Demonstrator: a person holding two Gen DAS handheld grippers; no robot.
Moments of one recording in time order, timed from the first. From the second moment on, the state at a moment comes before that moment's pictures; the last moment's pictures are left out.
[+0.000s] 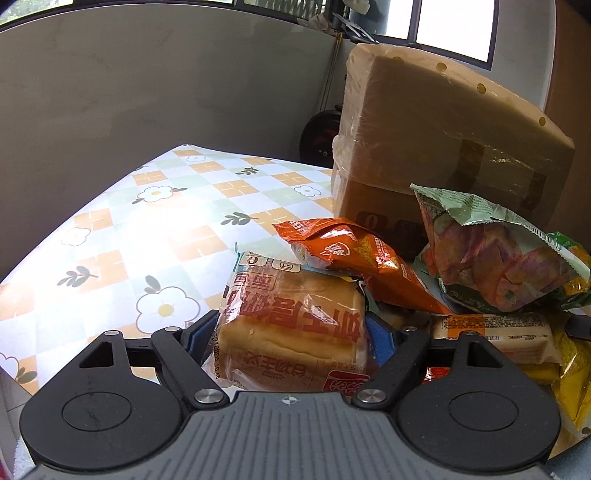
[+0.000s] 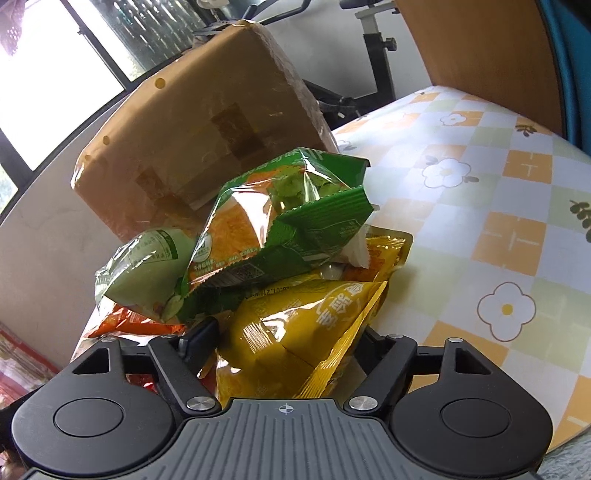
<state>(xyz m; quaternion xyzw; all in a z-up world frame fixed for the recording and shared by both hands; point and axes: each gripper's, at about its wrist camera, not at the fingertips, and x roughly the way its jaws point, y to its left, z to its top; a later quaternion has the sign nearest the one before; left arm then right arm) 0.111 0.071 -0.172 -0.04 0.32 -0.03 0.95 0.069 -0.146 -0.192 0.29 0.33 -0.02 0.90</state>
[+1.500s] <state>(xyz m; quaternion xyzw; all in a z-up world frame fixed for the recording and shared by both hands) 0.074 0.105 -0.152 -0.06 0.27 0.07 0.96 0.028 -0.221 -0.155 0.13 0.27 -0.25 0.92</state>
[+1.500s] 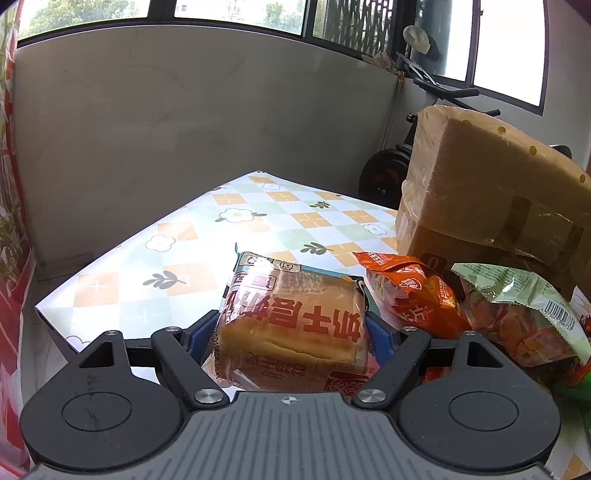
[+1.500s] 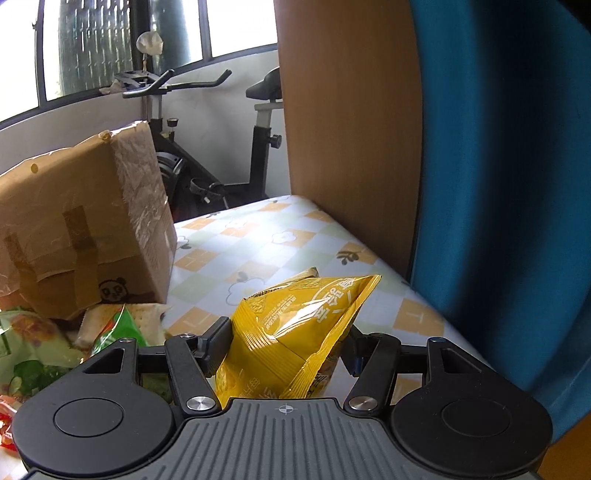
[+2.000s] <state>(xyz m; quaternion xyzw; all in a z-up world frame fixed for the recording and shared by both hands) 0.071 0.105 -0.146 -0.05 0.25 0.08 0.96 0.031 -0.232 -0.131 0.12 0.22 -0.24 0.94</state>
